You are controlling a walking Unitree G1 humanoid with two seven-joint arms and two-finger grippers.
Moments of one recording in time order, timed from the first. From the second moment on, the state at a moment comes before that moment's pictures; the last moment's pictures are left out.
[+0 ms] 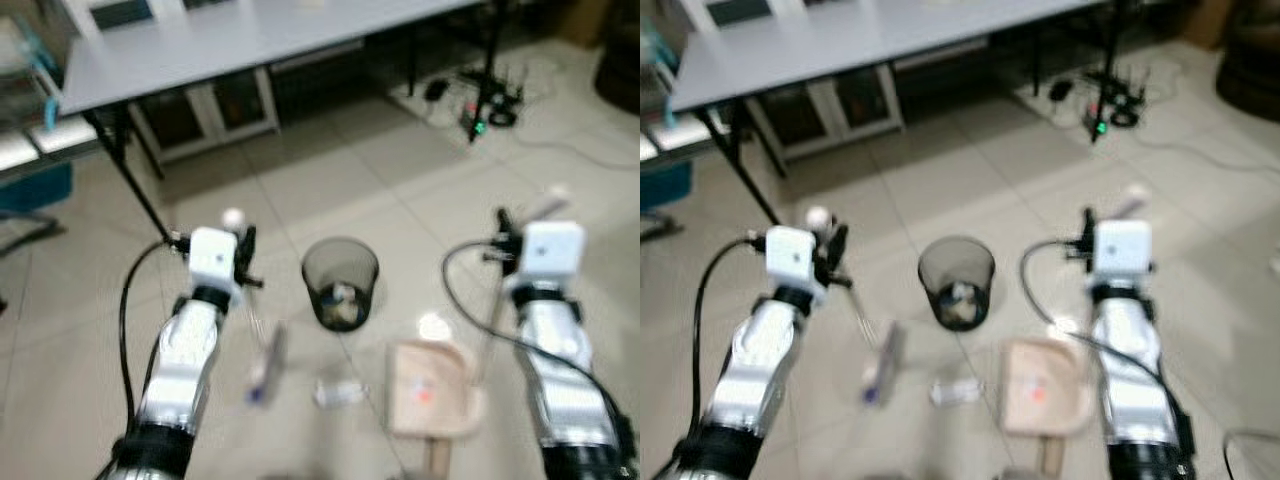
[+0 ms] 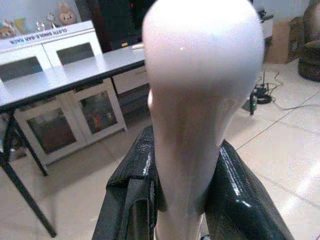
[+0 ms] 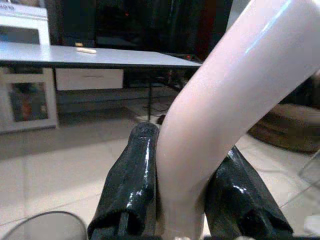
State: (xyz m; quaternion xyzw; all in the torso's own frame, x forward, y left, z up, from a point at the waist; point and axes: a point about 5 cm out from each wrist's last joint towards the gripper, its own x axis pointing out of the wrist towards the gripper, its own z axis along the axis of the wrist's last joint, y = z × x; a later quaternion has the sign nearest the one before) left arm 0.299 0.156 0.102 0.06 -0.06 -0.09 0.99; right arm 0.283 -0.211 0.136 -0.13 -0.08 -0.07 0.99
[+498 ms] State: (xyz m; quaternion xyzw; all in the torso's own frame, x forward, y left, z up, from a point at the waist) left arm 0.307 0.174 0.087 0.12 -0.01 -0.08 0.99; right arm 0.298 -0.210 0.134 -0.17 -0.10 -0.08 0.98
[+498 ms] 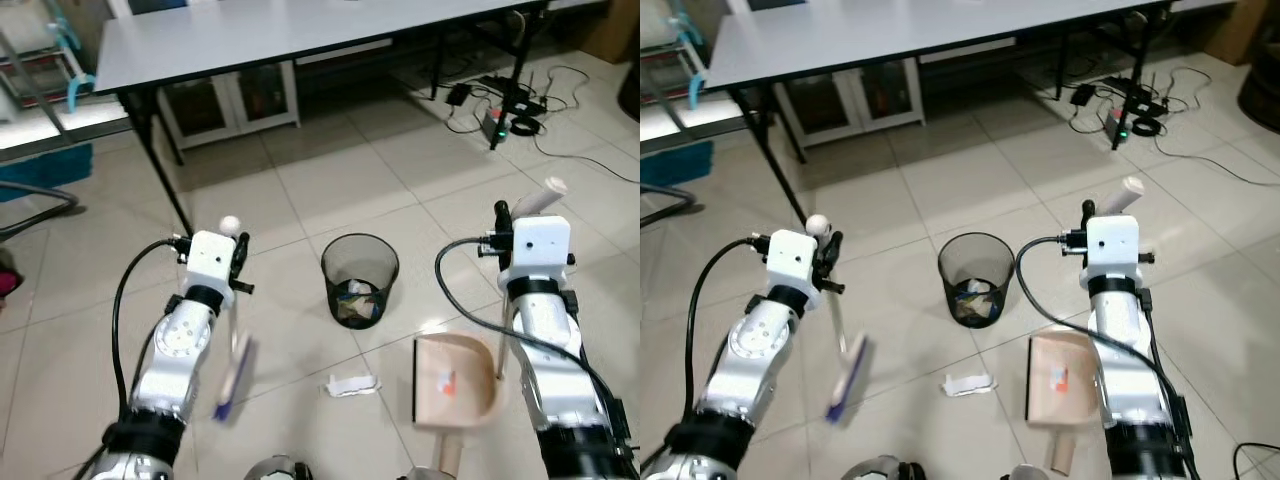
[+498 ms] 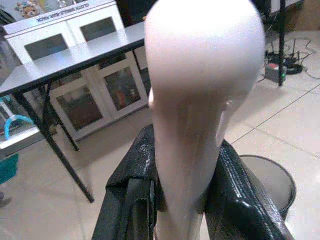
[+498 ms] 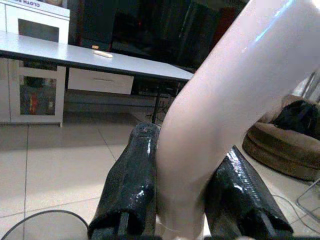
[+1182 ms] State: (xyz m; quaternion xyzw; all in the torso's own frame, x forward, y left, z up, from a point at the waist) left arm 0.320 0.154 0.098 0.13 -0.06 -0.16 0.98; right arm 0.328 -0.188 0.113 -0.16 -0.11 -0.08 0.98
